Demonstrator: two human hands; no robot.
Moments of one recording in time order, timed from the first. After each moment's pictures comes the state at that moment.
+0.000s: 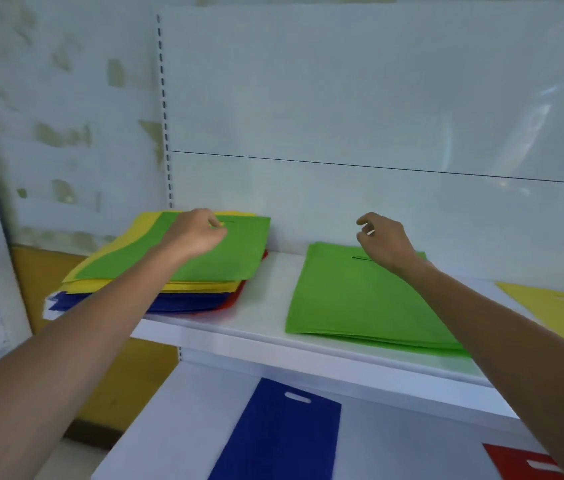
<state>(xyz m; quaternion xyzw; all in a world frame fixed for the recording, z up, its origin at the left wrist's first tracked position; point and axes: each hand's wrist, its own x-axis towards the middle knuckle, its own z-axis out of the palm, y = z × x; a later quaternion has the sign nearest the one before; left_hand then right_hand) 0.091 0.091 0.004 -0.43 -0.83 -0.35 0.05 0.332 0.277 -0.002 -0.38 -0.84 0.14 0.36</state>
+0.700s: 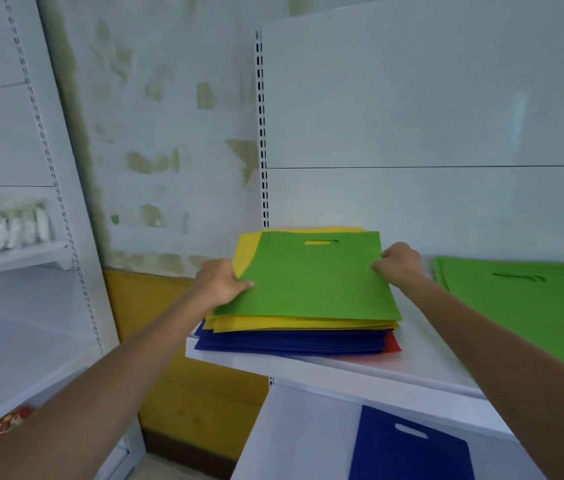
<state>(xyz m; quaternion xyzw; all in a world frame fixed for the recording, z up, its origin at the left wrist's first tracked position) -0.091 0.009 -0.039 -0.40 -0.89 -0.24 0.01 0.115 0.219 -0.032 -0.50 -0.76 0.27 0.32</state>
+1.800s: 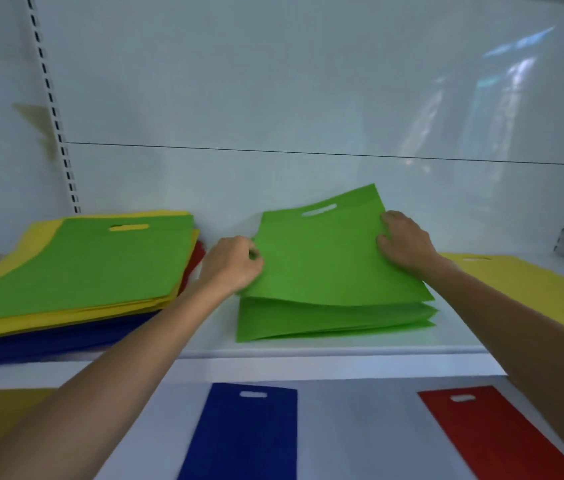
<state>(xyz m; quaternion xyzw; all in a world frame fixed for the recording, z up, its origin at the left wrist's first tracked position) 0.177 0.175 -0.034 -0.57 -0.76 -0.30 0.07 0.422 0.304 -0.012 -0.53 -0.80 -0.04 0.26</state>
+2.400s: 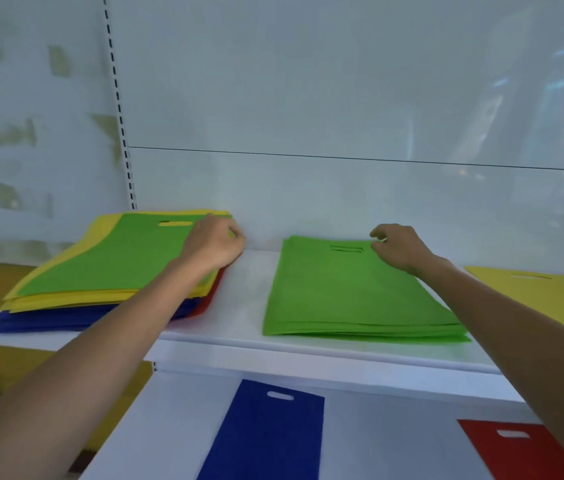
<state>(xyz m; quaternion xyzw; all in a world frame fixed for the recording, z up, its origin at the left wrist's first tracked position) 0.130 0.140 -0.015 -0.50 -0.78 -0.35 0.10 0.381 0.311 -0.016 -0.46 -0.84 0.07 0.27</state>
